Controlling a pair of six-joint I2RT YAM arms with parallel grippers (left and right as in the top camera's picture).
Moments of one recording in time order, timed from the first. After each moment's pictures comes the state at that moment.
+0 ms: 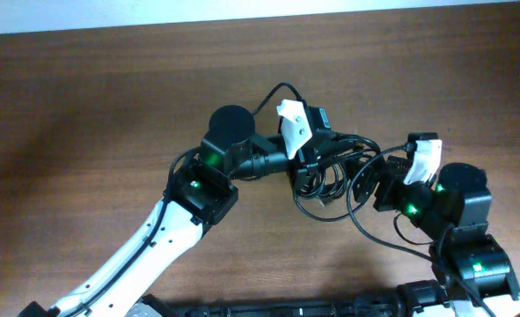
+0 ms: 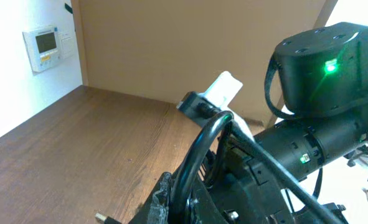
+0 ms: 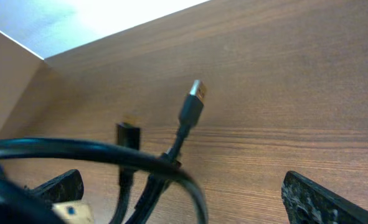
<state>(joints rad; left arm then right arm) -0.68 1.36 1.06 0.18 0.74 -0.03 0.08 0.67 0.68 -0.54 -0.33 0.36</state>
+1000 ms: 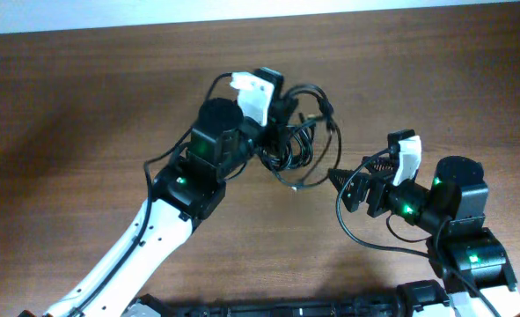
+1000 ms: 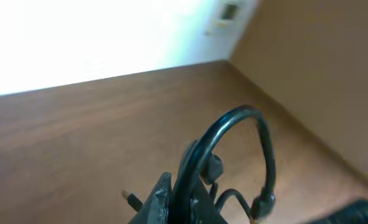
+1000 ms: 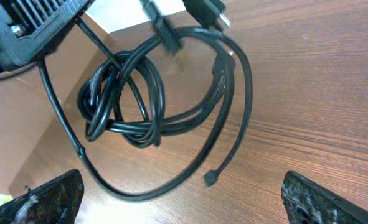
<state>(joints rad) -0.60 1.33 1.06 0.00 0.18 -0.29 0.08 0.71 0.68 -0.48 -0.61 0.33</state>
